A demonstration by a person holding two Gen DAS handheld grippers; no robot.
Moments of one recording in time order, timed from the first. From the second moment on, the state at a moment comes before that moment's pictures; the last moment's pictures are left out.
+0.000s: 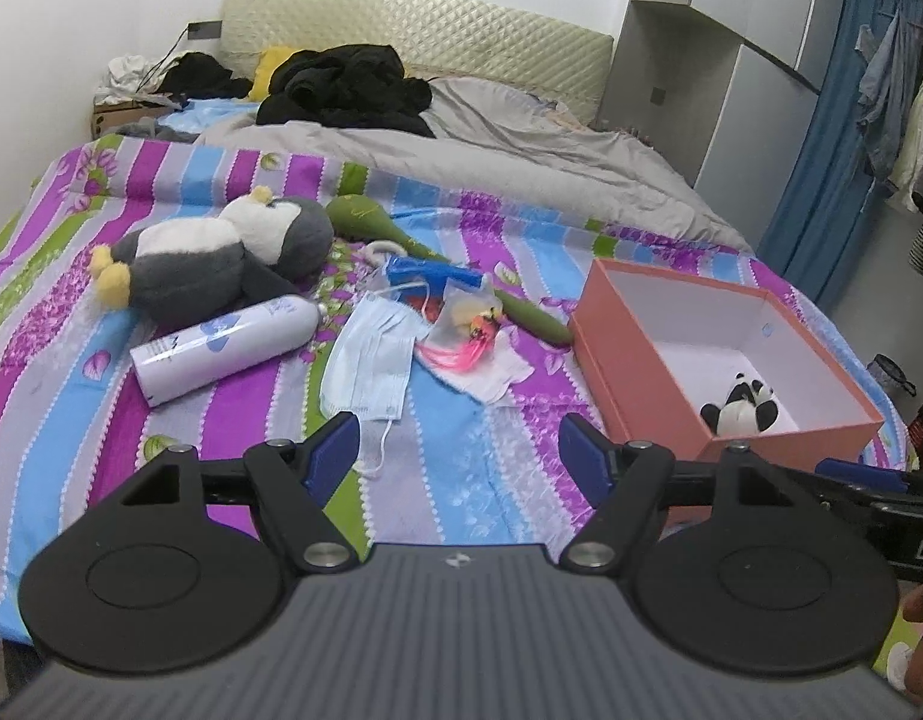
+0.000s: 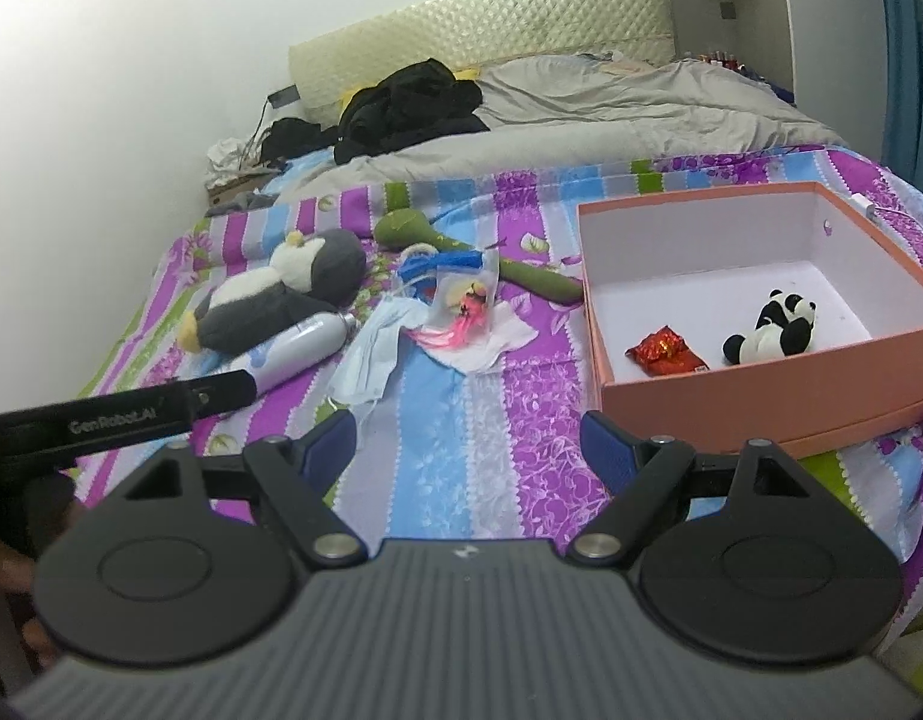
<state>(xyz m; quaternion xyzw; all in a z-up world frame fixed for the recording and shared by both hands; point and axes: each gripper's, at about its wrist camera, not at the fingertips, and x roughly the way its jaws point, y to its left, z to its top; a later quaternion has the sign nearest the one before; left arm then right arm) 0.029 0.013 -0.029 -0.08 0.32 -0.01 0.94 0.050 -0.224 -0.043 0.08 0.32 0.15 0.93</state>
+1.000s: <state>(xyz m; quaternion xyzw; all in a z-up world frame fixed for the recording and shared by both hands) 0.112 0.049 -0.102 -0.07 0.36 0.00 0.93 0.138 -0.177 -0.078 0.08 0.33 0.19 0.92</state>
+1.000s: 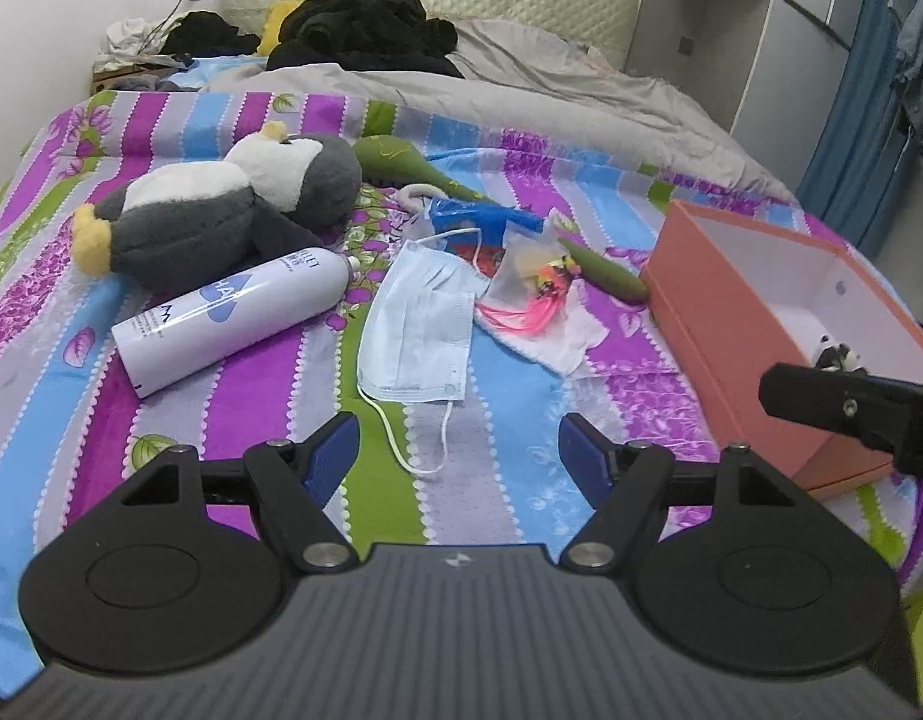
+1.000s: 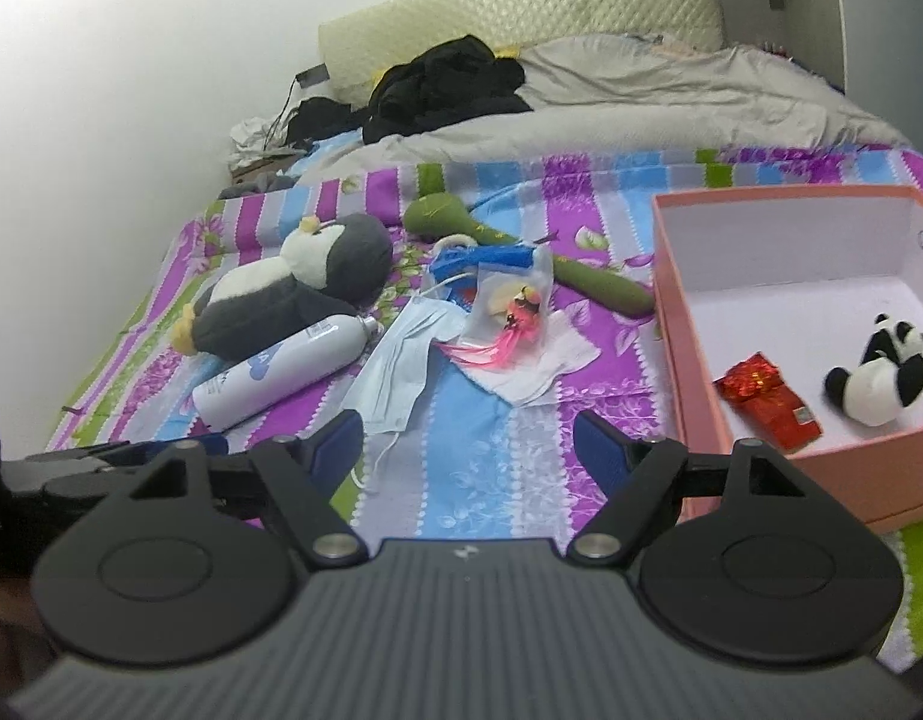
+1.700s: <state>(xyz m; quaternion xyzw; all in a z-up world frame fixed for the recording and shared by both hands) 0.236 0.052 -0.182 -0.05 0.37 0.01 0.93 0.268 -0.144 -0.139 0.10 0.37 0.19 0.90</state>
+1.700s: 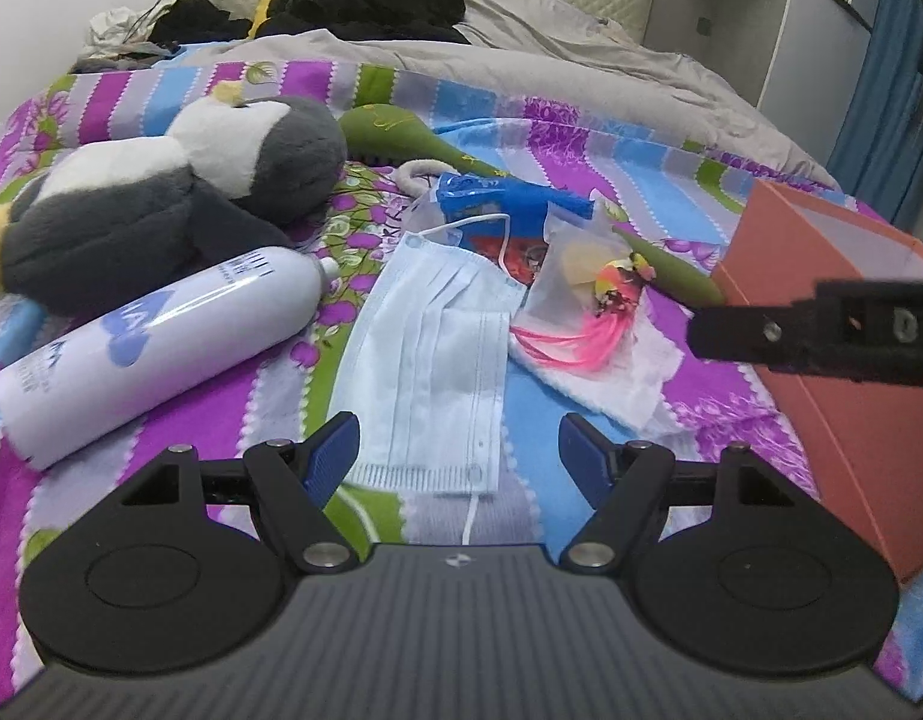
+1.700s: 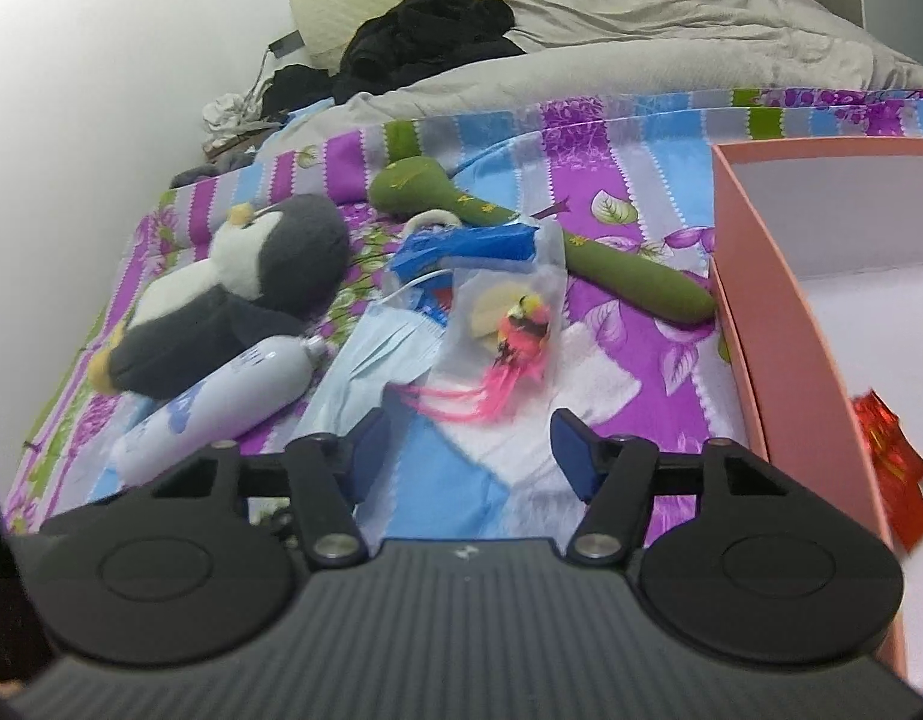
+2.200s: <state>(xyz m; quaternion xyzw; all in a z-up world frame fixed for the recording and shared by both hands) 0.295 0.051 -0.225 -0.02 0.39 0.01 0.92 0.341 -0.126 -0.186 0.11 0.40 0.17 0.90</state>
